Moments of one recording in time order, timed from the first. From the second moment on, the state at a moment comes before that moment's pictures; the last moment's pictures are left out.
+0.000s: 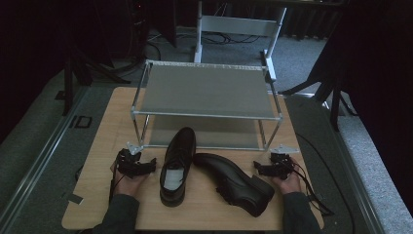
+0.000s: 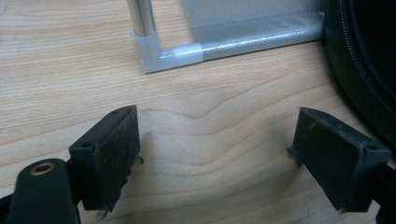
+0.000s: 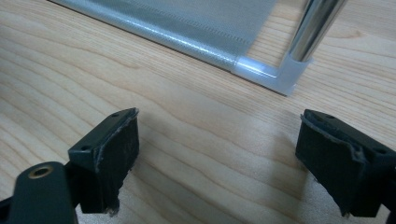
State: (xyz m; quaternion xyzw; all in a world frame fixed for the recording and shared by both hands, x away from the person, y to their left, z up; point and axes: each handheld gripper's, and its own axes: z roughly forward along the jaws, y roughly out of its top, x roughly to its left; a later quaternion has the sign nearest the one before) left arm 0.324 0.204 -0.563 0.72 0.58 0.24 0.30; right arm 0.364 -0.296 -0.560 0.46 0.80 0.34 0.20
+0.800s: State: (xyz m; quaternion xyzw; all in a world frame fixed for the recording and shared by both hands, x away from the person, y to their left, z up) left arm 0.278 0.197 -0.503 0.73 0.52 0.22 0.38; right arm 0.364 -0.296 -0.560 0.46 0.80 0.34 0.20
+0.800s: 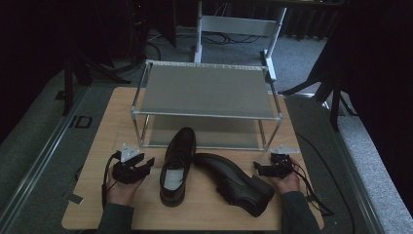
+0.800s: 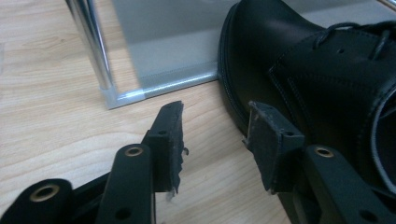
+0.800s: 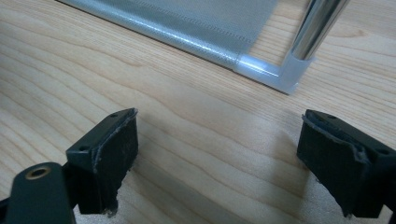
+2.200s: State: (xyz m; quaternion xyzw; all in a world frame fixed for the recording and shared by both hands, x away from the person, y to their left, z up) left arm 0.260 0.140 -0.487 0.79 0.46 0.24 0.33; right arm 0.363 -0.296 -0.560 0.46 0.80 0.34 0.20
